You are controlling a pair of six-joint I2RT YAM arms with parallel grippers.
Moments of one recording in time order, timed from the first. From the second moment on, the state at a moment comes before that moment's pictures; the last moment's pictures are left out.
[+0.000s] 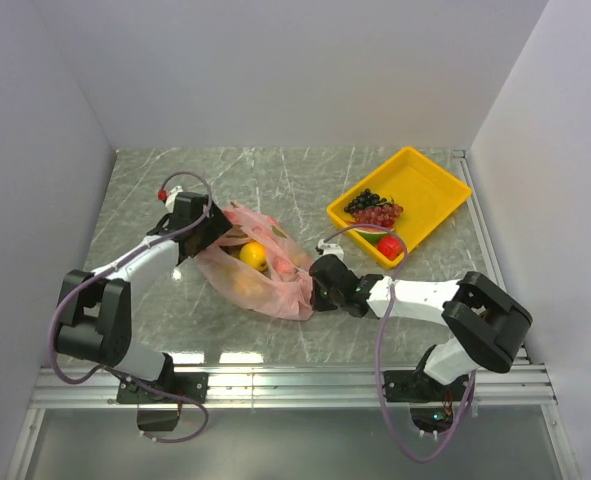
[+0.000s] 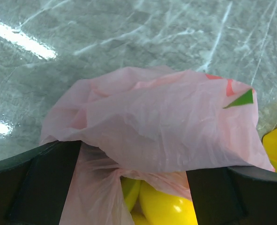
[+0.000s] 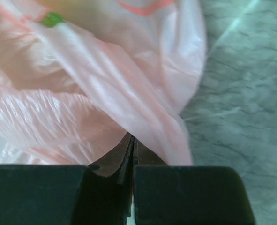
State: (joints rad) left arm -0.26 1.47 0.85 -0.14 -0.17 -0.84; right arm 0.90 1.49 0.66 -0.07 0.16 0.70
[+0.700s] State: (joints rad) left arm -0.19 0.91 0.82 -0.42 0.03 -0.63; right arm 1.02 1.33 1.04 -0.25 0.22 0.34
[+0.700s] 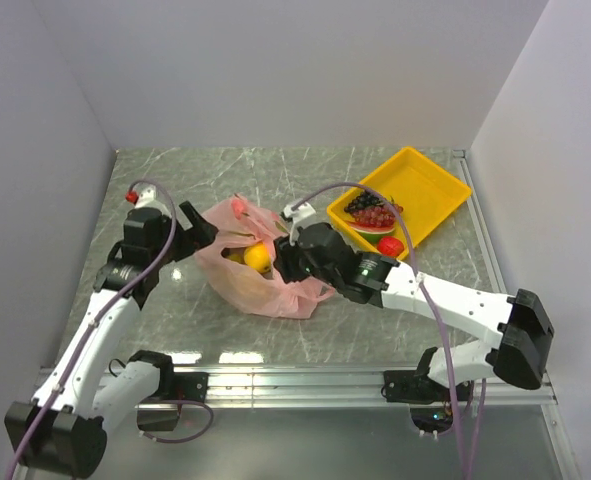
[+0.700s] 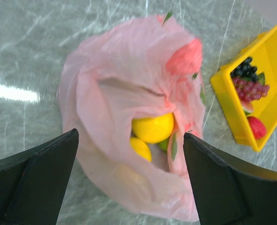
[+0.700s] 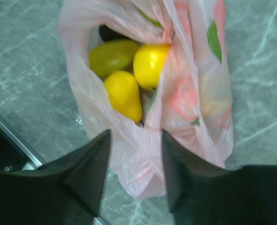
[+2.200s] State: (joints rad) left arm -0.34 0.86 0.41 -0.31 0.19 -0.84; right arm 1.06 1.89 1.32 -0.23 0.15 0.35
